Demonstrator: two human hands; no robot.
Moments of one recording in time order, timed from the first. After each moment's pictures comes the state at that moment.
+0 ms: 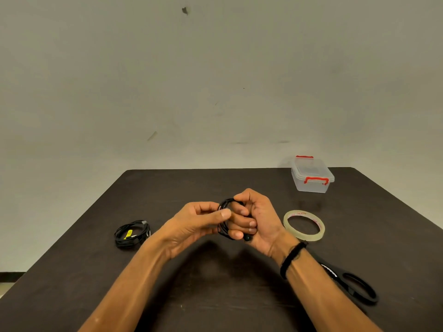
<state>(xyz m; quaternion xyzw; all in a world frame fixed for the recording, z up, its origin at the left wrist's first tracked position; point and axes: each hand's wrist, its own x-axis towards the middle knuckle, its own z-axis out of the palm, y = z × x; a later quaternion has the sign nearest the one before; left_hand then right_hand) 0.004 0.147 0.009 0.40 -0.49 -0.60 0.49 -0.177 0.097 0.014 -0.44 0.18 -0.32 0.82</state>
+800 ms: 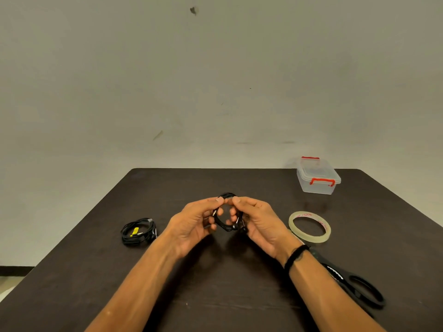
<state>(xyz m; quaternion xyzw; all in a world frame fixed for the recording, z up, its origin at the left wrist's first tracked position) 0.001 0.143 0.006 0.45 -0.34 -0.61 0.56 -0.171 0.083 -0.012 -0.50 0.26 -0.42 0.71</state>
